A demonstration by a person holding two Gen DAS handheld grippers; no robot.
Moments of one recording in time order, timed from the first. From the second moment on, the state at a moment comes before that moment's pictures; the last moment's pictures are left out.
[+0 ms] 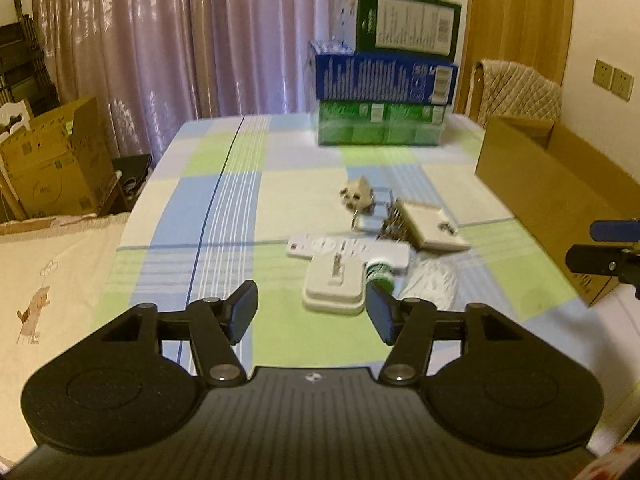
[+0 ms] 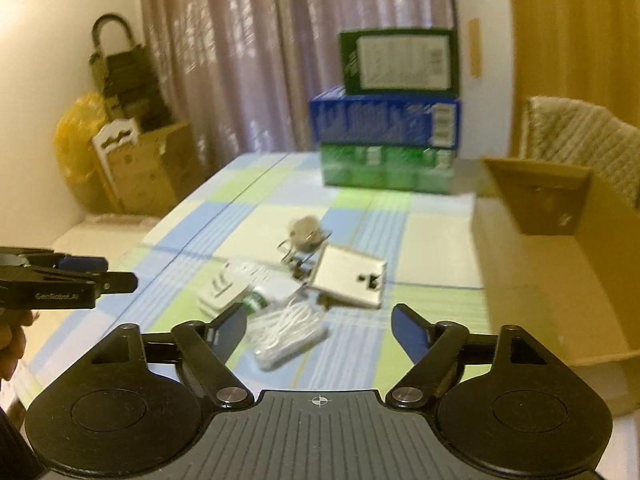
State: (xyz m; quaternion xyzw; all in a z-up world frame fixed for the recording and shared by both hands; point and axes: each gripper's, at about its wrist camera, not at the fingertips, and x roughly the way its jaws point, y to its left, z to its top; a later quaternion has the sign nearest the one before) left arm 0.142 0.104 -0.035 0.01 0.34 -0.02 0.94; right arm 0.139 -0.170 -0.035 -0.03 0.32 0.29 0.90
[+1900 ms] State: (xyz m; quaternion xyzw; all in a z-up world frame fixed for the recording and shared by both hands) left arm 0.254 0.088 -0.119 0.08 0.40 -0.10 0.91; right arm 0.242 -0.106 -0.099 -0.09 0.44 0.33 0.83
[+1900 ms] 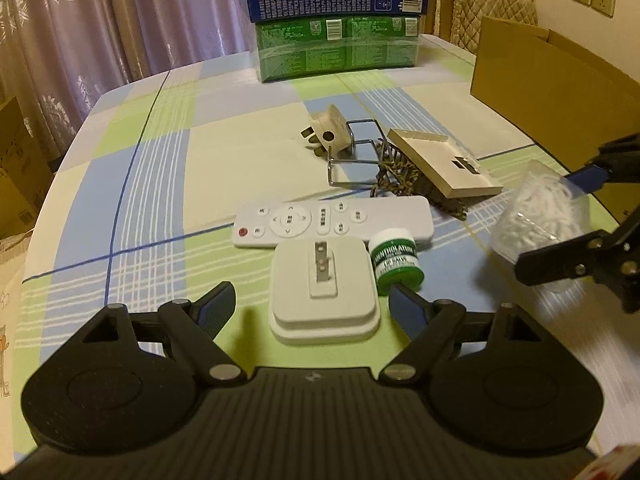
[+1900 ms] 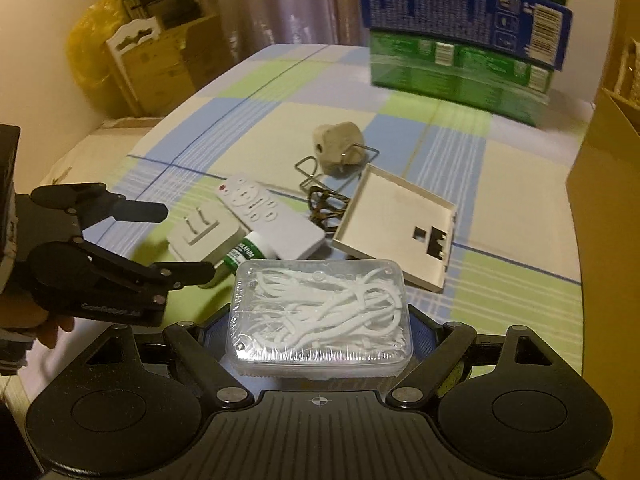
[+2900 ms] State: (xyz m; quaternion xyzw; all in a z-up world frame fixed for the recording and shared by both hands) left arm 0.227 0.074 -0.100 0.05 0.41 -0.09 0.91; right arm 0.224 -0.120 -0.081 -0.07 0.41 0.31 0.86
